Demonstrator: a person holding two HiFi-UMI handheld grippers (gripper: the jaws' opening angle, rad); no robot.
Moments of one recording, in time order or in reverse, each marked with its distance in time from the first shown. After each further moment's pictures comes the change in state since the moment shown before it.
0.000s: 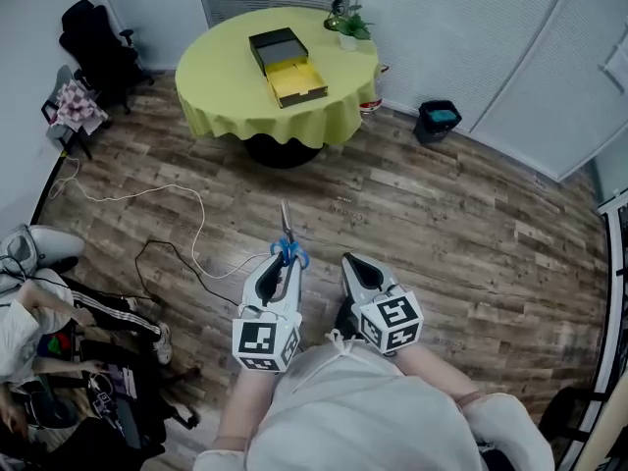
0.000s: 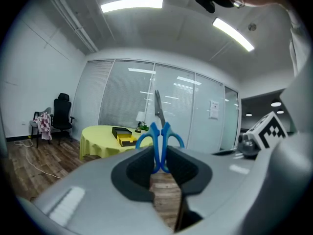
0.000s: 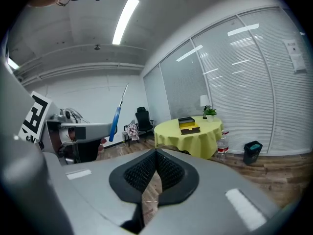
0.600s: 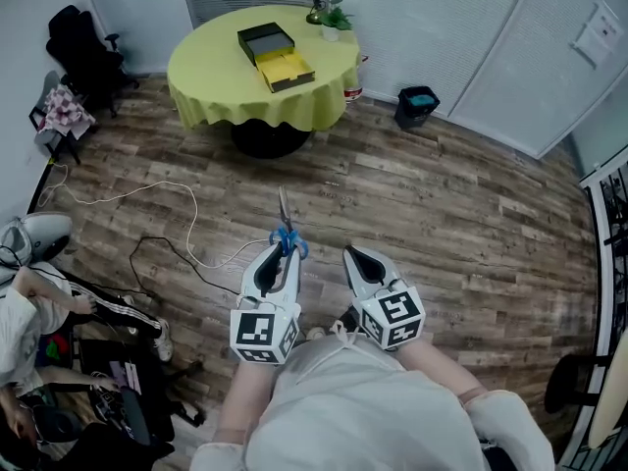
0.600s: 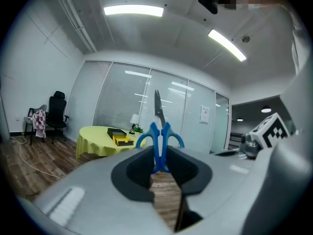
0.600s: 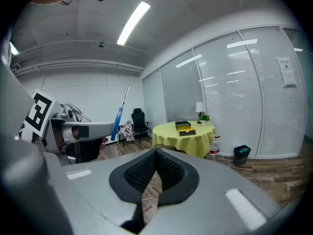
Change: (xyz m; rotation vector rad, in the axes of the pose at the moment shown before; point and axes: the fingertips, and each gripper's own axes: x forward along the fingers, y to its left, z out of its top) left arm -0.112 -0.011 -0.009 -0.010 -0.045 -0.091; right arm -0.082 0.091 -0.024 -0.046 -0.044 -0.102
